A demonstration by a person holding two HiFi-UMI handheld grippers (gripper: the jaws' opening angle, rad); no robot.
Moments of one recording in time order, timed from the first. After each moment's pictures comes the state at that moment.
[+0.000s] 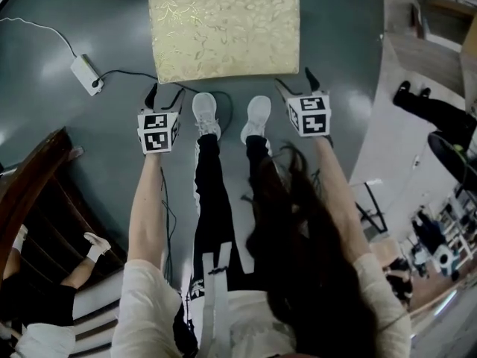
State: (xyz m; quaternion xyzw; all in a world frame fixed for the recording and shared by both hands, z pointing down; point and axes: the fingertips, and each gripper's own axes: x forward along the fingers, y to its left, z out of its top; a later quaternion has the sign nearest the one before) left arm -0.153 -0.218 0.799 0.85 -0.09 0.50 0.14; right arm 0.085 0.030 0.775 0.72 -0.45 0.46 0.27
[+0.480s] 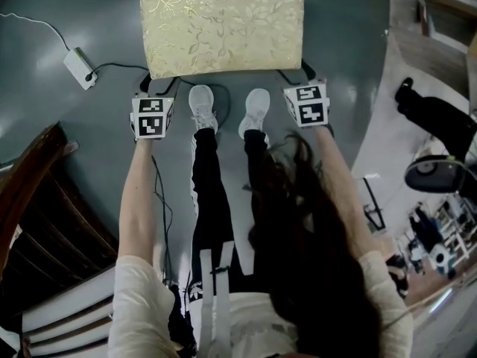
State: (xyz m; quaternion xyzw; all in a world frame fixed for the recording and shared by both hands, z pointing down) left arm -0.137 -0.227 0.829 0.84 -0.06 0.52 0.11; right arm 0.086 0.023 0.808 0.69 -0.47 0.47 0.29
